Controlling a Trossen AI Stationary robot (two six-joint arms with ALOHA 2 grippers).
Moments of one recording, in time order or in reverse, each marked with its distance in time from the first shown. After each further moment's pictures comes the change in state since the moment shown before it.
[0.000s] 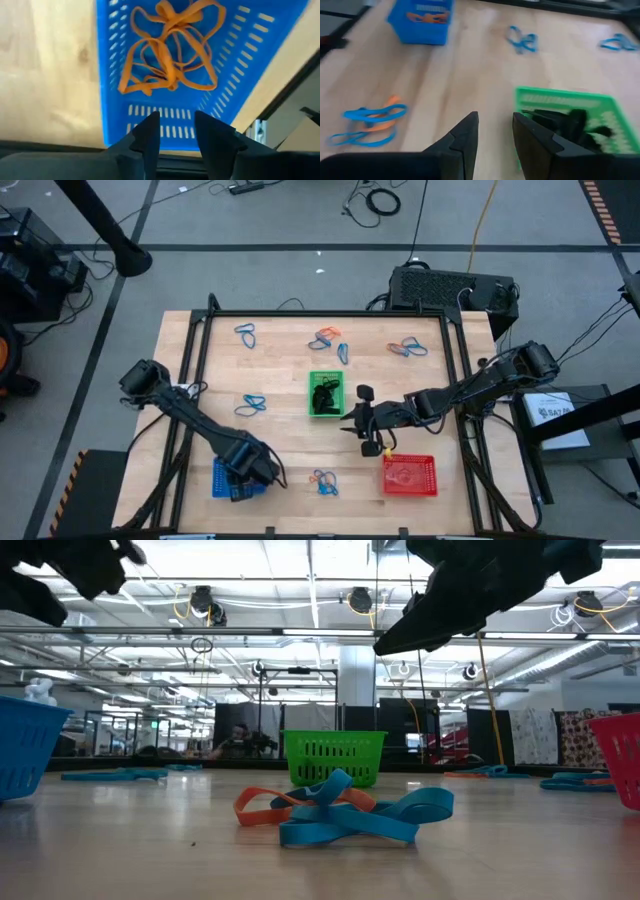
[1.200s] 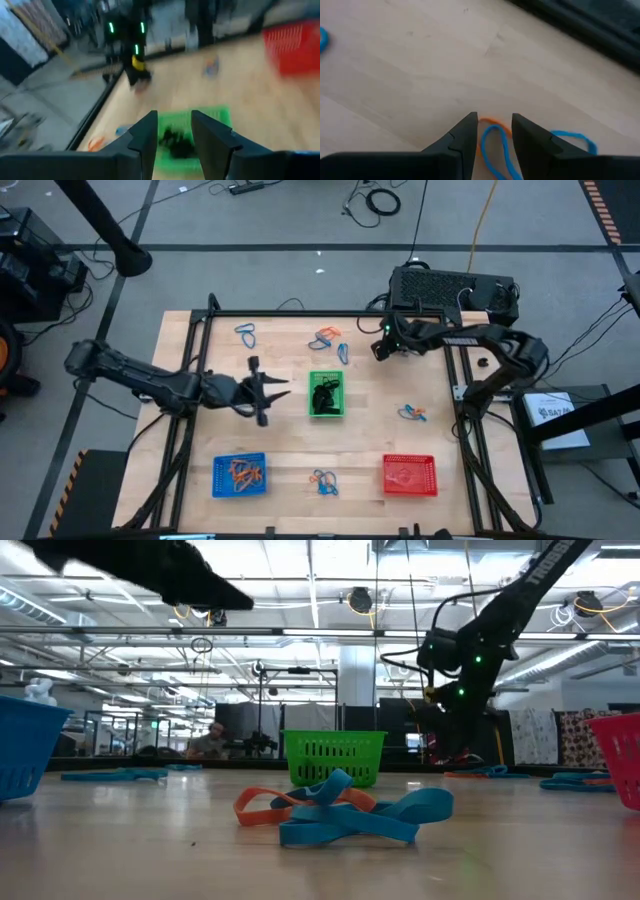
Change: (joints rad) left arm 0.380 -0.707 -0.778 1.525 -0.728 1.076; right arm -0.939 0.099 0.000 -0.427 0.017 0.289
